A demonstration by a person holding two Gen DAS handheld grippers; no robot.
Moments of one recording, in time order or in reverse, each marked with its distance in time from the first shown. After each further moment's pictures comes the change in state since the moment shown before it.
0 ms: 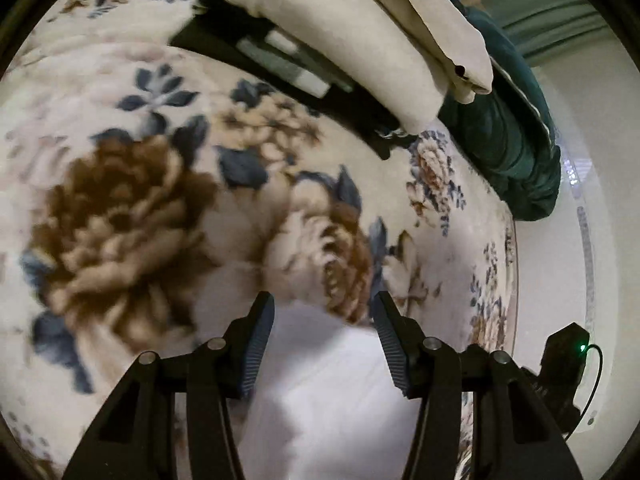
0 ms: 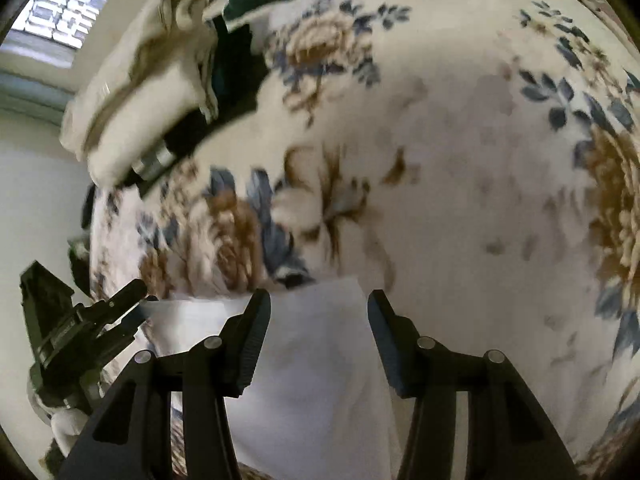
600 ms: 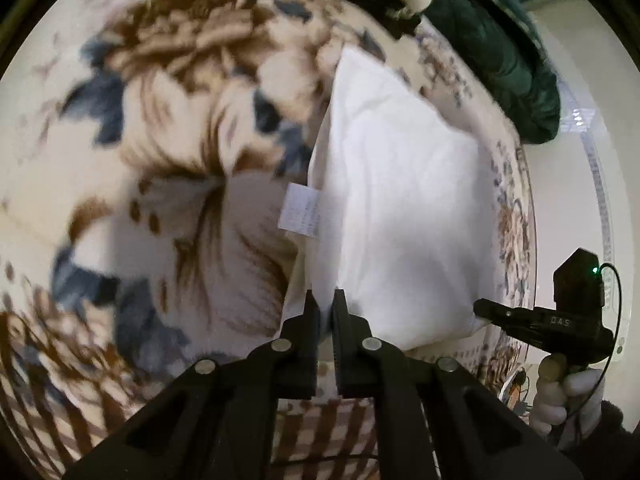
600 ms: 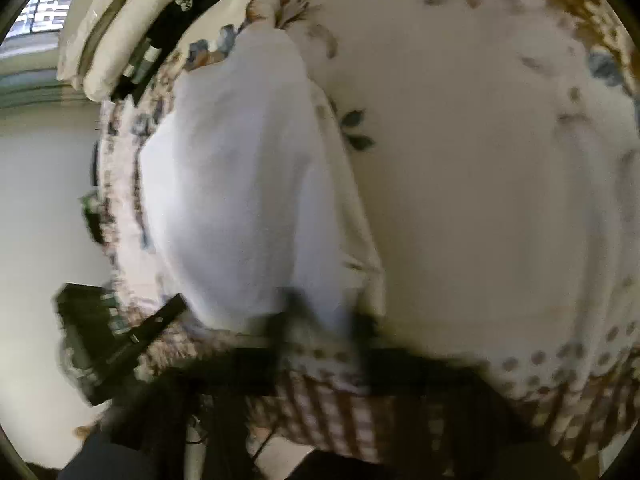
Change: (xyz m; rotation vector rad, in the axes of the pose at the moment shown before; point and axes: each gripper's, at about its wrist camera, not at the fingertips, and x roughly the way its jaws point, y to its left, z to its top) left arm -0.009 0.032 -0.148 0.074 0.106 0.026; right arm 0.010 -0.041 -0.128 0.053 0.271 0.040
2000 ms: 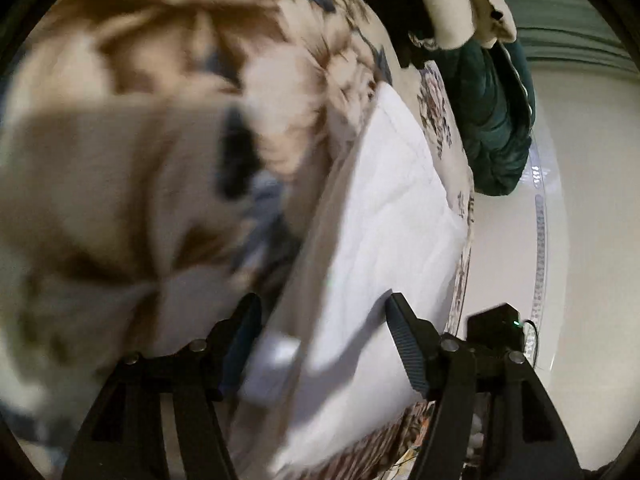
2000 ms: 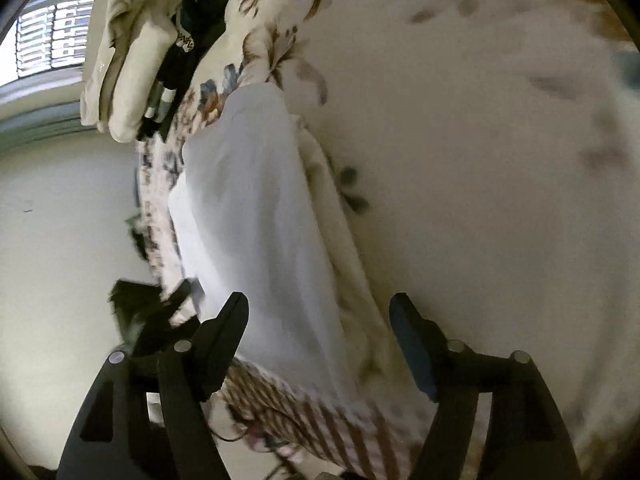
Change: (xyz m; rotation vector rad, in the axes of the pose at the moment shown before) left arm 0.068 0.022 0.060 -0.201 0.045 -0.317; right arm 0.008 -0.038 0.044 0.063 0.020 0.269
